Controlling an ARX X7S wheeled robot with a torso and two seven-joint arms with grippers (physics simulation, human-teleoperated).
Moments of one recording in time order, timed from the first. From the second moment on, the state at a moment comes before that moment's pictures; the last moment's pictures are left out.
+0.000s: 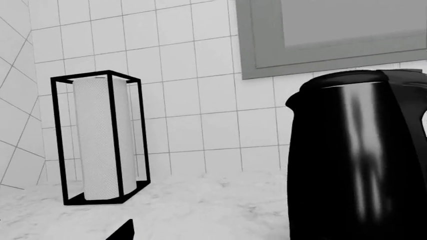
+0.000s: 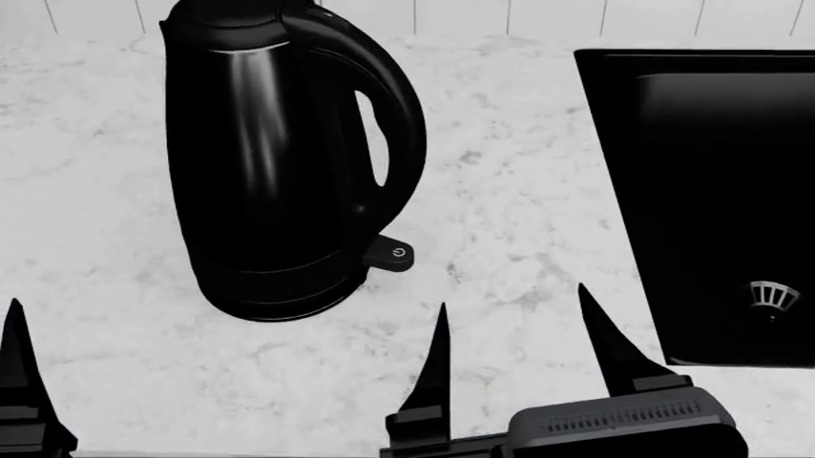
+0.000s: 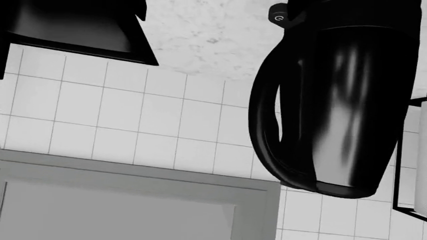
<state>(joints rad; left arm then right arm) 0.01 -0.23 -0.04 0.81 -0.11 -0.48 -0.20 0.12 0.17 -0.15 -0.63 0.04 0.45 0.07</state>
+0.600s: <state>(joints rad) 0.06 -0.24 -0.01 0.73 -0.10 -0.40 -0.21 0.10 0.19 -0.15 -0.59 0.07 0.44 0.09</state>
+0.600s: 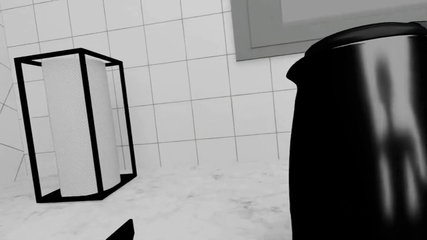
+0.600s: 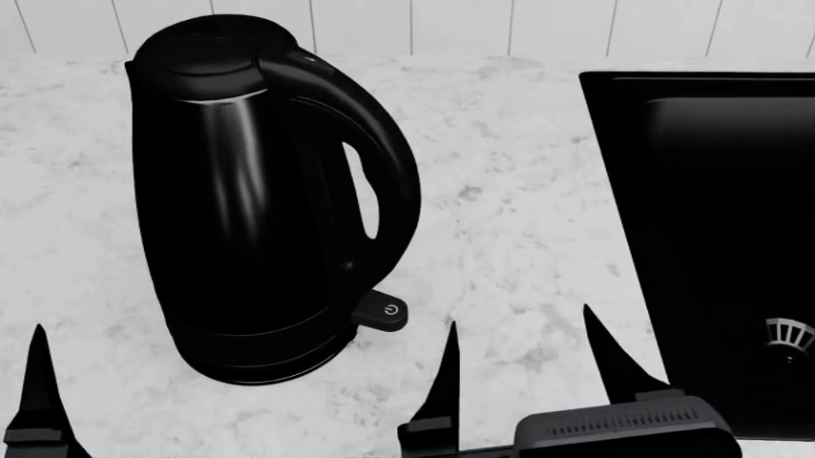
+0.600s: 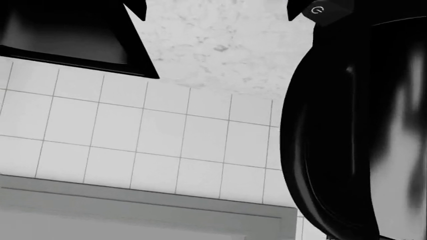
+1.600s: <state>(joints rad) 0.06 -0.28 0.00 0.75 -0.14 -0.41 -0.25 0.48 0.22 -0.26 -0.41 0.19 0.84 -0.03</state>
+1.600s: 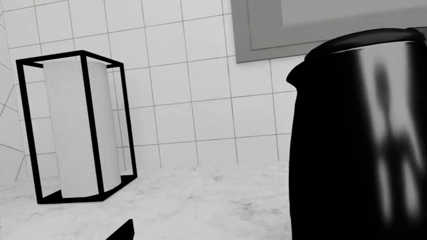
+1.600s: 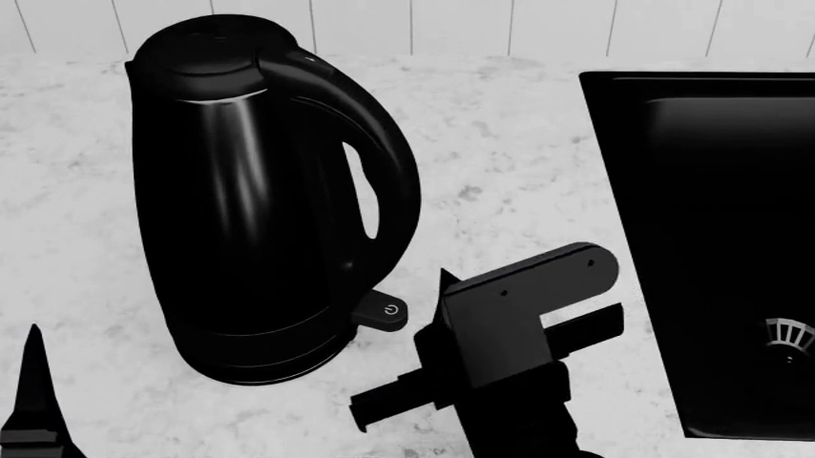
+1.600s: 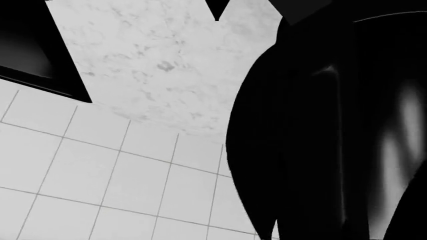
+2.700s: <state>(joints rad) 0.09 -0.30 0.00 0.72 -0.16 -0.35 -0.27 0.50 0.24 -0.40 -0.29 0.17 0.69 -0.07</state>
